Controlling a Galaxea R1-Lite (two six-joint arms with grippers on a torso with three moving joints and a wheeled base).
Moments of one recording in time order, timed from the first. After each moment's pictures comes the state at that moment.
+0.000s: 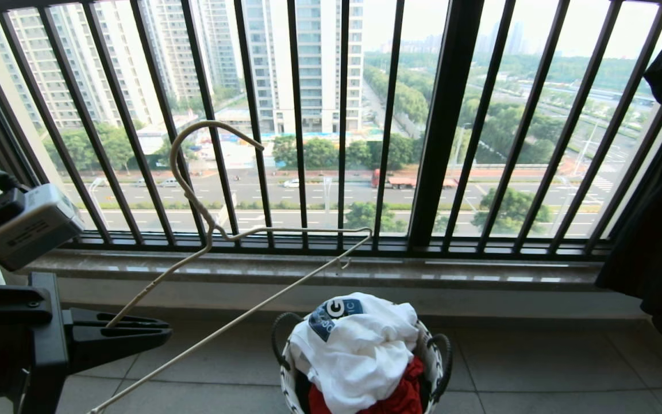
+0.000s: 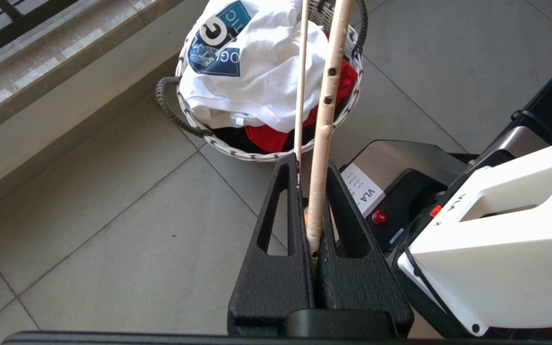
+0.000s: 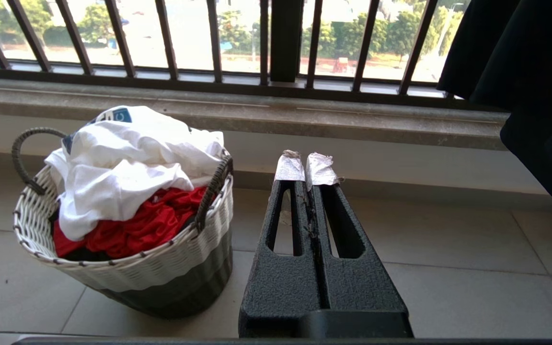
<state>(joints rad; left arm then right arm) -0.37 1.08 -0.94 0.44 -0.38 0.22 0.01 0.00 0.00 0.00 0.01 -0.01</state>
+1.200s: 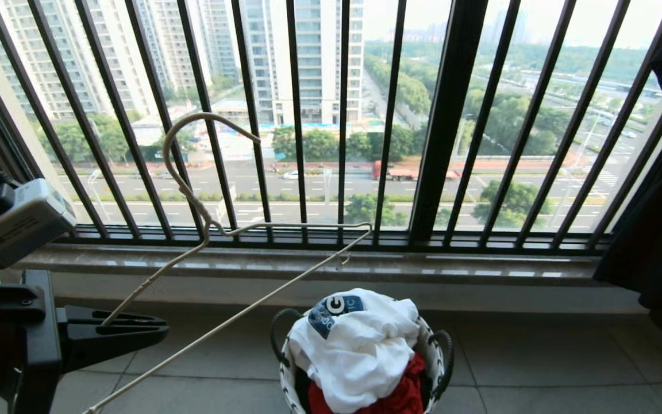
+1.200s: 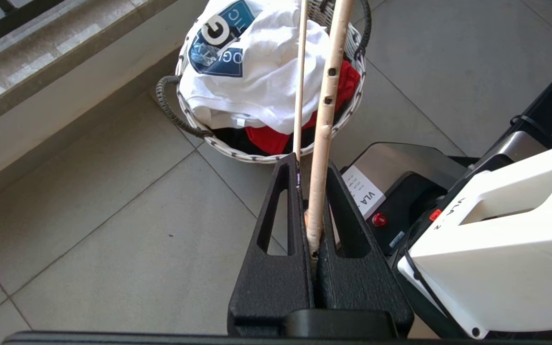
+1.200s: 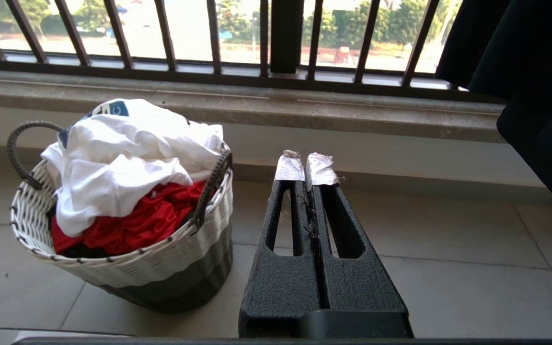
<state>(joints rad) -0.37 1.07 -0.95 0.44 -0.38 0.22 0.01 0.00 0.00 0.00 0.01 -0.01</state>
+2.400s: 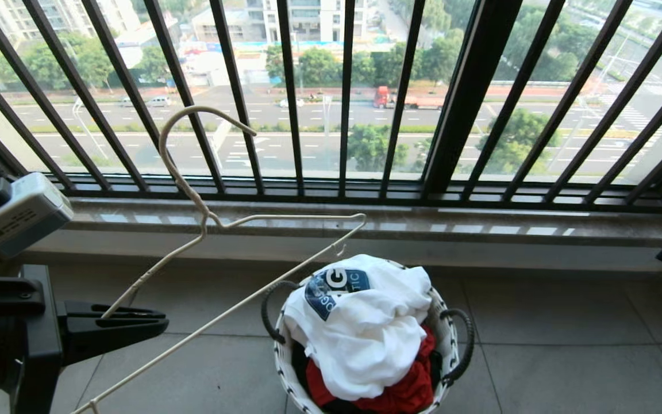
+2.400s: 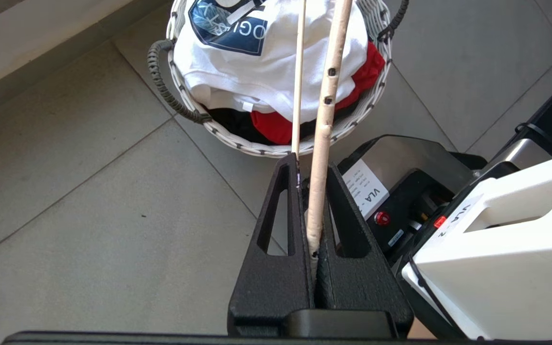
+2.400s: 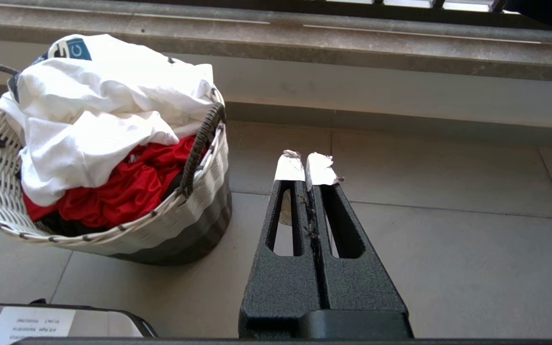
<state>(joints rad) -0.37 1.06 -0.95 0.42 -0.37 0.22 0.01 0.00 0.00 0.00 0.01 -0.01</state>
